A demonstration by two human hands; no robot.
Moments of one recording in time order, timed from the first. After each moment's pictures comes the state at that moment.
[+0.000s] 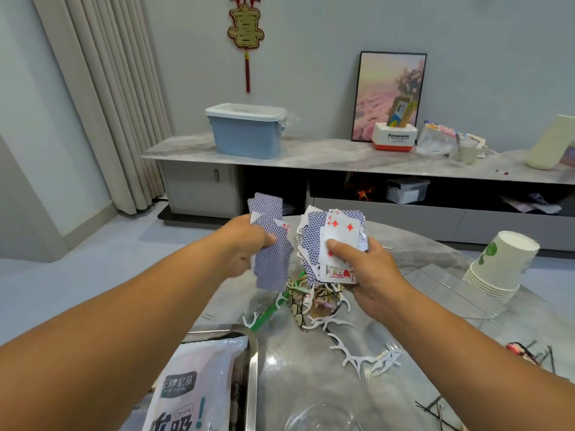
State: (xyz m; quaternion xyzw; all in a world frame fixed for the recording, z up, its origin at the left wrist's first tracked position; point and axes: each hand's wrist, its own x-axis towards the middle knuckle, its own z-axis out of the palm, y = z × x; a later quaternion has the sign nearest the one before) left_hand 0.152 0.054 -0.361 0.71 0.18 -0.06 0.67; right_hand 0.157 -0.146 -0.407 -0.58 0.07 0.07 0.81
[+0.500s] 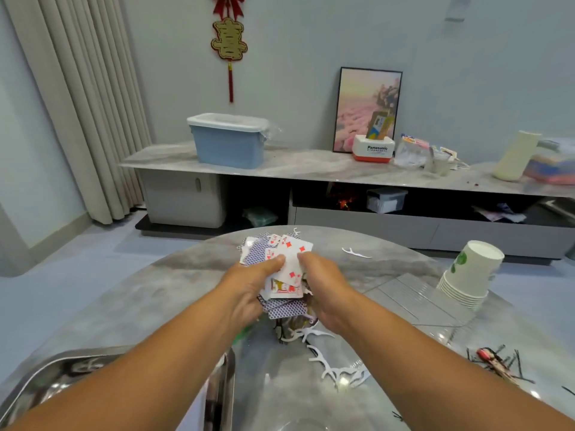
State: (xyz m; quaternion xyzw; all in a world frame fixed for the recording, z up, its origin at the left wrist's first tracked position) left_hand 0.135 0.006 -0.398 0.49 0.21 -0.08 0.84; right_hand 0.153 -0.109 -0.403 -0.68 0.09 0.15 0.71
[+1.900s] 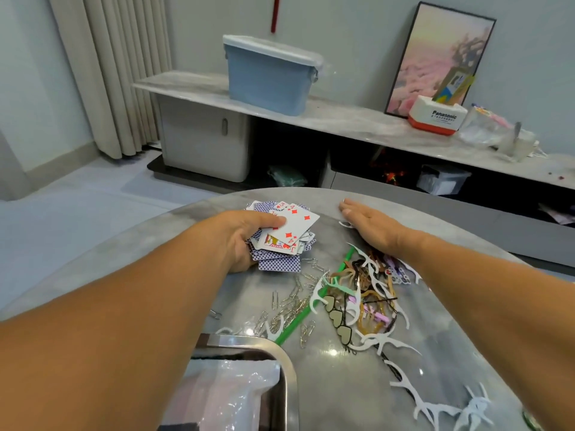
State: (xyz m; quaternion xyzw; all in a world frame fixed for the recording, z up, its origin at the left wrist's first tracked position) left_hand 0.224 0.121 -0.464 0.55 0.30 -0.15 0.76; right_hand 0.338 -0.117 -0.480 -0.96 -0.18 0.10 0.20
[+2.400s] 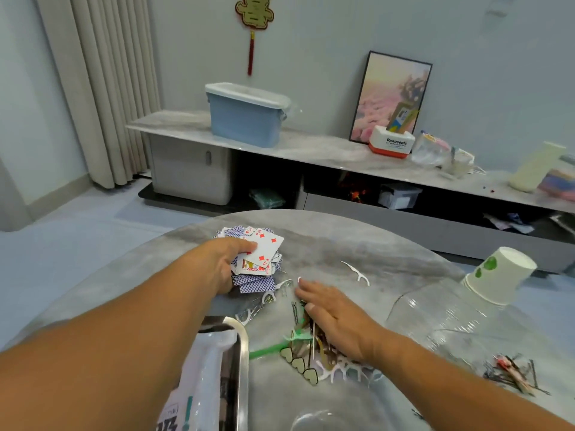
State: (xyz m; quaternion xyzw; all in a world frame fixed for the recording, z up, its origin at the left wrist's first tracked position) left_hand 0.169 0.093 -0.429 0.55 0.33 -0.12 0.76; right_hand 0.145 -0.151 -0.475 -0.93 -0.28 0.12 0.19
